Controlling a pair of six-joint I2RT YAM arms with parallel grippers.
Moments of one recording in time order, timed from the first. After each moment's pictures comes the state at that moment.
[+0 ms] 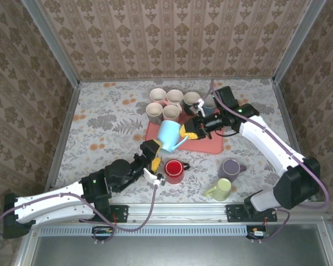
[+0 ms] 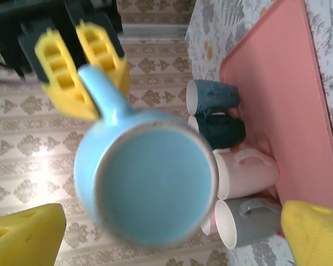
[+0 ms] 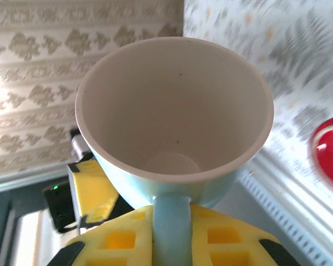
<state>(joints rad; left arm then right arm) -1.26 0.66 0.52 -0.06 -0.40 1.44 0.38 1.40 1.30 -0.78 -1.03 0.71</state>
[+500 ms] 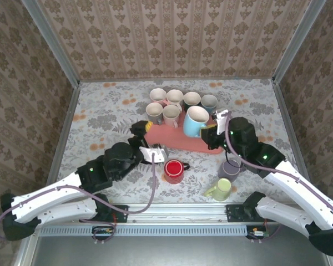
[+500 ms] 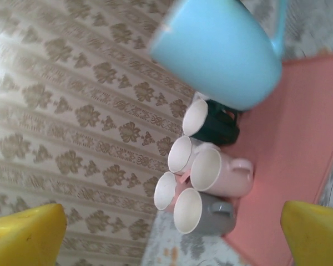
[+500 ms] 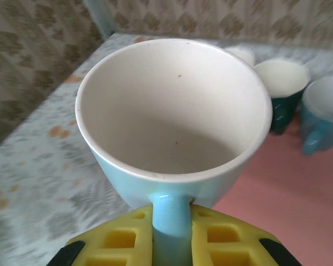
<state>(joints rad) -1.18 0.78 0.80 -0.23 -0.46 0.82 0.67 0.90 0.92 -0.44 0.11 0.25</state>
